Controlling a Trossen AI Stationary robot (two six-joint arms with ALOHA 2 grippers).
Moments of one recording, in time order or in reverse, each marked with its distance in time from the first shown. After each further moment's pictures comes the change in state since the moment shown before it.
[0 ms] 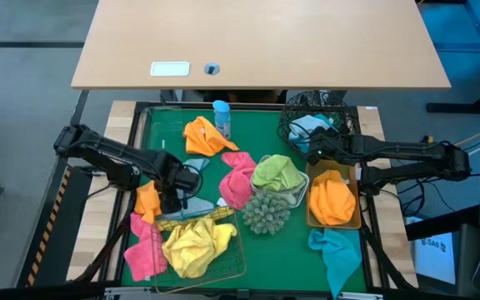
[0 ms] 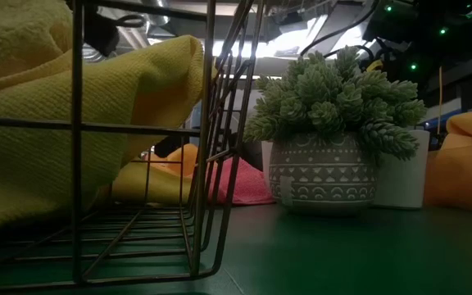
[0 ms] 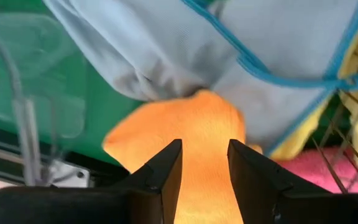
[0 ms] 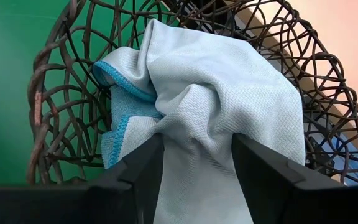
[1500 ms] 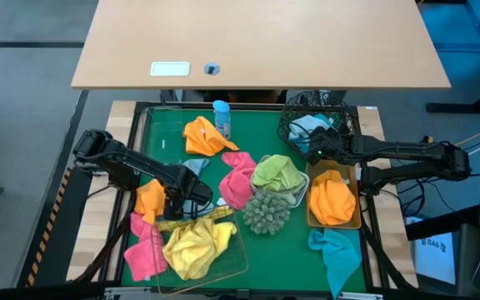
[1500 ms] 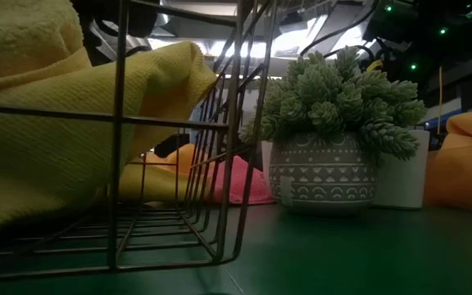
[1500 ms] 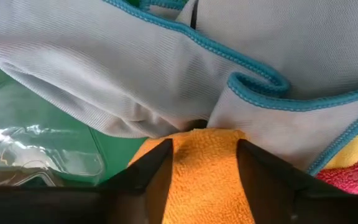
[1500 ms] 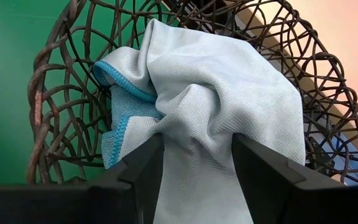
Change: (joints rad) left arm -0.044 0.233 -0.004 0.060 -0.061 0.264; right arm 0.000 0.000 0.000 0.000 0.000 -0.001
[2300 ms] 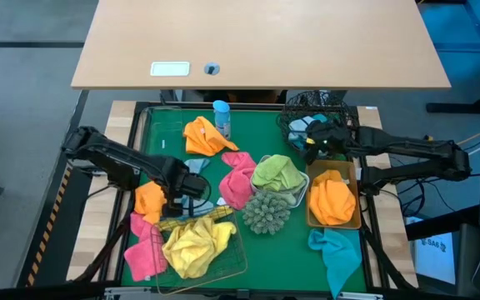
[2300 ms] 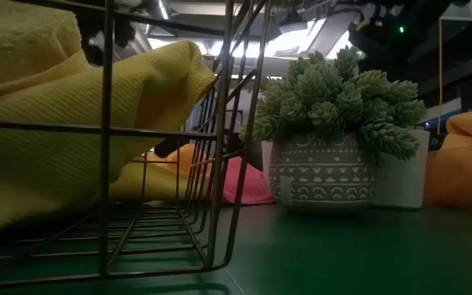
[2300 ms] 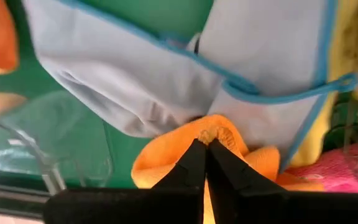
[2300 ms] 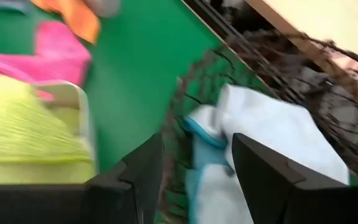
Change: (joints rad) left arm 0.004 -0.133 0.089 -0.049 -0.028 -0.034; right arm 0.000 -0.001 0.186 0.010 -0.268 -0.033
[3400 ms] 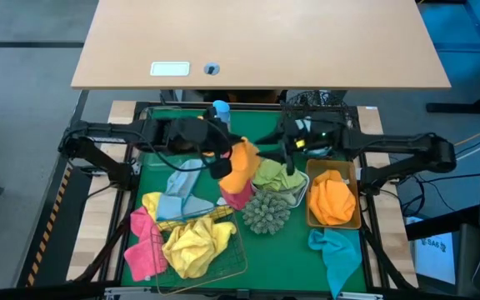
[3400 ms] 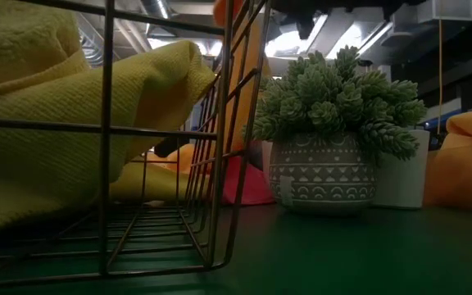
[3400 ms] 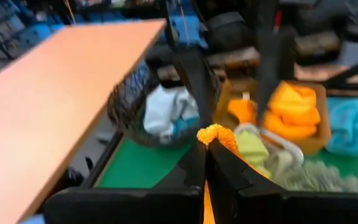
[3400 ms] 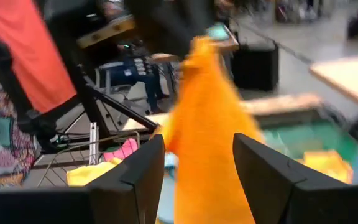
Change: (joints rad) left arm 0.195 -0.058 0.365 0.809 -0.348 0.322; right arm 0.051 0.206 0.058 0.963 -0.720 -0.105
